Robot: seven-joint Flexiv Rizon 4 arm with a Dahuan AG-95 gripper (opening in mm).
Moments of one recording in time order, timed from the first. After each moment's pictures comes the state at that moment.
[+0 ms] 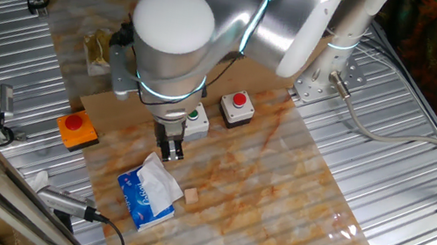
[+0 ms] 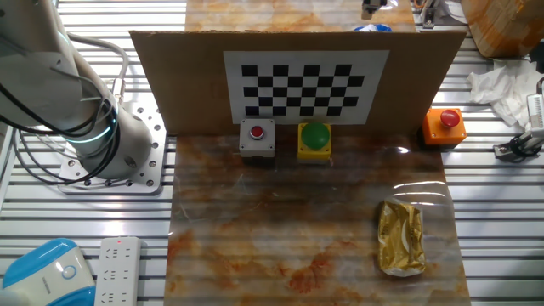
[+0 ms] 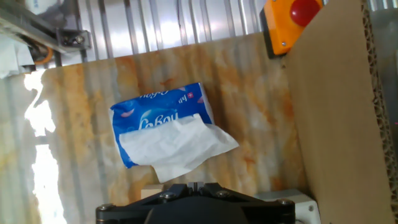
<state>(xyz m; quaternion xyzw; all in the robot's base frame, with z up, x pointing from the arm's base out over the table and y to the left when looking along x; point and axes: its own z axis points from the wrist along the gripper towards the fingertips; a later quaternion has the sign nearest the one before) 0.546 0.213 0.190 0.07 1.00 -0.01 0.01</state>
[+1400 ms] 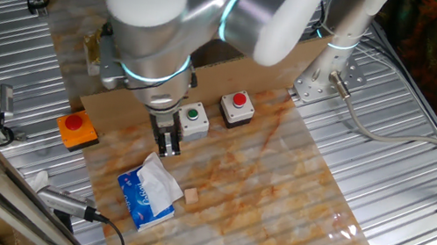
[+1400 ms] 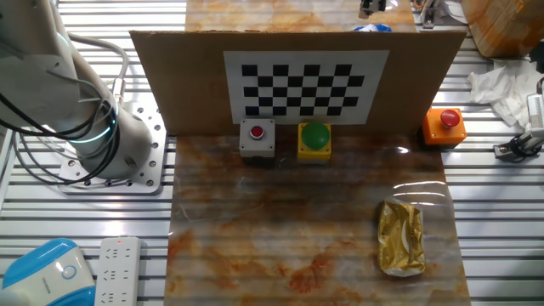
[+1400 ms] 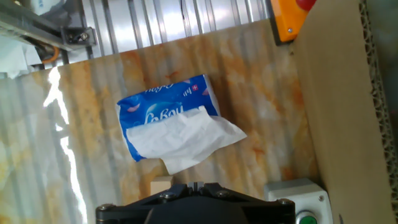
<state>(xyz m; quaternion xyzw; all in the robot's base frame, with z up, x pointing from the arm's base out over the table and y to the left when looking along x) 0.545 0.215 0.190 0.09 0.99 0.03 -0.04</state>
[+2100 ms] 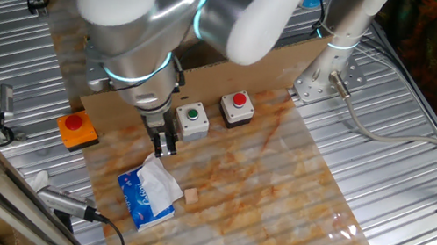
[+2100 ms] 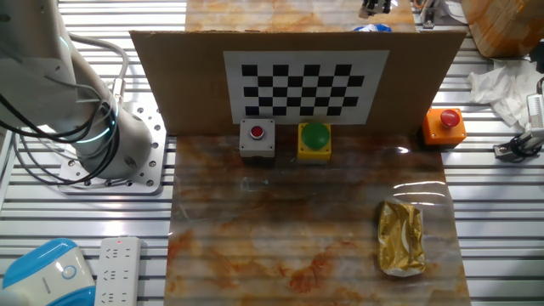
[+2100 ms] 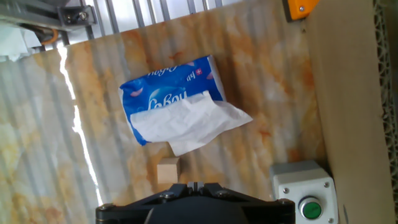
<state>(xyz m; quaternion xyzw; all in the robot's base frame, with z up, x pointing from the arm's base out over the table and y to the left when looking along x) 0.546 0.216 0.190 0.10 0.99 0.05 -0.08</state>
